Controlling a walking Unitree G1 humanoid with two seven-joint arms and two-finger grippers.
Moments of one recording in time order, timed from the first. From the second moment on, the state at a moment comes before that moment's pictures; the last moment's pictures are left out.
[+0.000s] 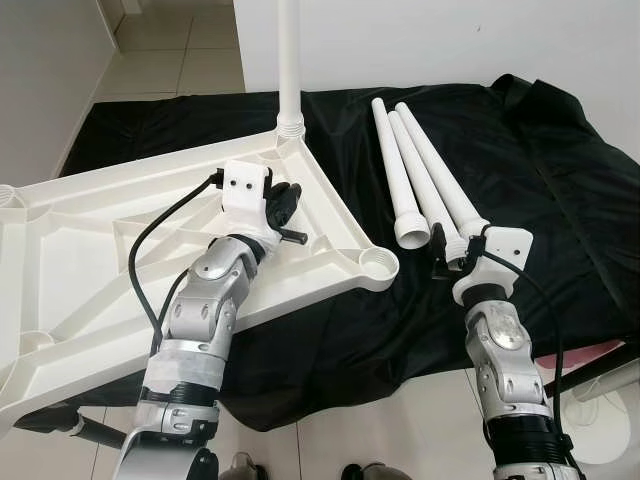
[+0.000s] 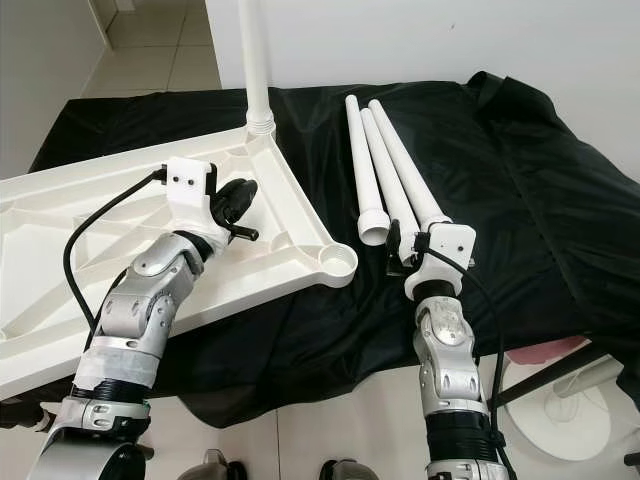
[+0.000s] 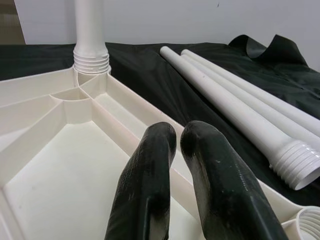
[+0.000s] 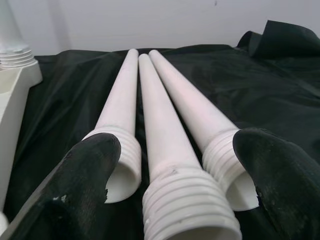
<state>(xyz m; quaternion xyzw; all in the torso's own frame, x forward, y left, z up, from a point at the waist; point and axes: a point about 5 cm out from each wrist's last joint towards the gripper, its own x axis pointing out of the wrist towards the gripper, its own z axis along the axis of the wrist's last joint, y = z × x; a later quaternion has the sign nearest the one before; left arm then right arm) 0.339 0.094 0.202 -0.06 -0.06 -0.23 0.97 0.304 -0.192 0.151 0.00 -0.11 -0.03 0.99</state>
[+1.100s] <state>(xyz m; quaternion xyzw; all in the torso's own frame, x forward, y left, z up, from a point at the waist) 0.340 0.091 0.202 -0.06 -0.06 -0.24 0.97 0.333 -0.203 0.130 0.01 -0.04 0.03 1.00</state>
